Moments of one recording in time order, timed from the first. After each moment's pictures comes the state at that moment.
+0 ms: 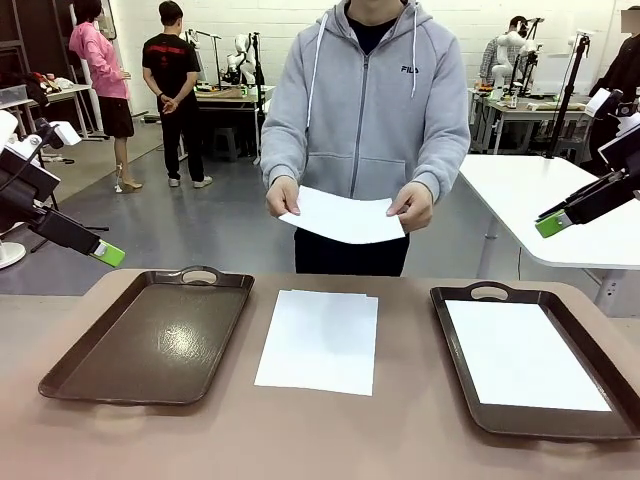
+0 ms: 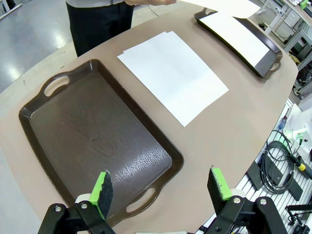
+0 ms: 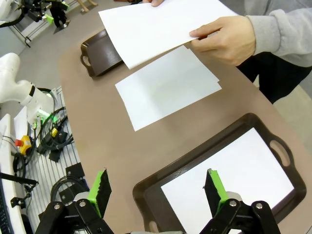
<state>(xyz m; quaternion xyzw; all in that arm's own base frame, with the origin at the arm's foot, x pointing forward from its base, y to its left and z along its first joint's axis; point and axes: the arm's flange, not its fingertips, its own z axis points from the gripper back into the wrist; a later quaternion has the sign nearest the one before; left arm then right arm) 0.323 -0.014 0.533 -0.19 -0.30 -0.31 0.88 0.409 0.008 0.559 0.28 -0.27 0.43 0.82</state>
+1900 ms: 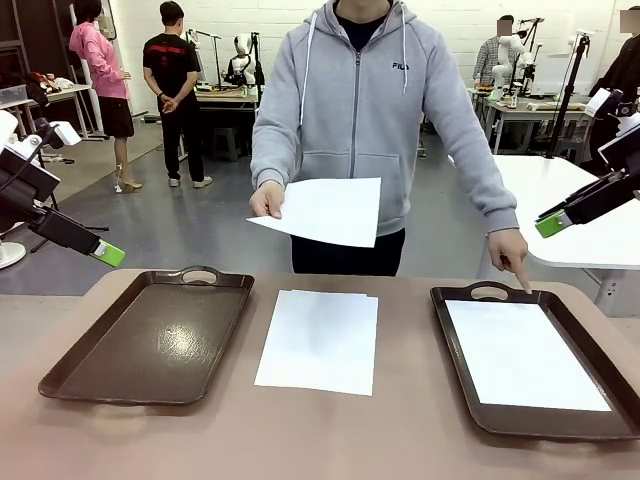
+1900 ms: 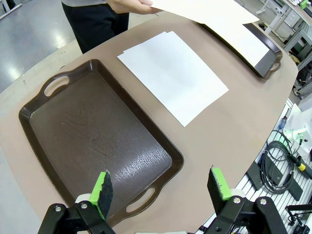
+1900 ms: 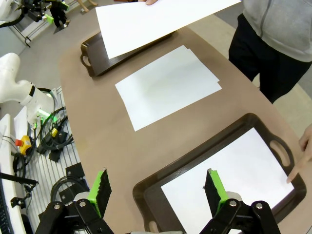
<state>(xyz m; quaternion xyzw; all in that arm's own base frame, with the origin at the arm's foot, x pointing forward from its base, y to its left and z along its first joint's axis) 0.323 -0.014 0.533 -0.19 -0.30 -0.31 0.88 0.409 0.008 0.559 0.28 -0.27 0.43 0.82</state>
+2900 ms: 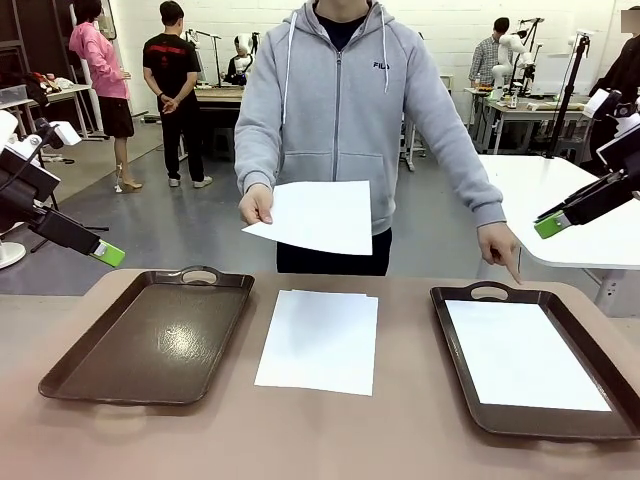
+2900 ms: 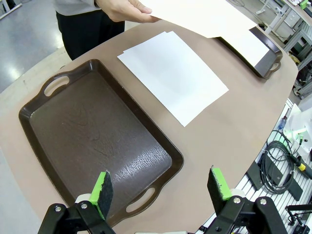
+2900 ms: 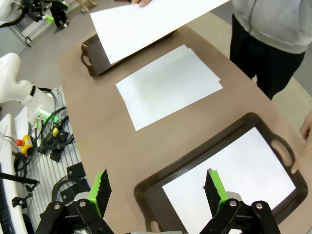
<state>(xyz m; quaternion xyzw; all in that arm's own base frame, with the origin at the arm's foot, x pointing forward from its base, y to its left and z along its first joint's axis) 0.323 -0.014 0.533 -0.19 -0.30 -0.31 0.88 0.410 0.012 0.556 0.28 -0.26 0.43 0.82</state>
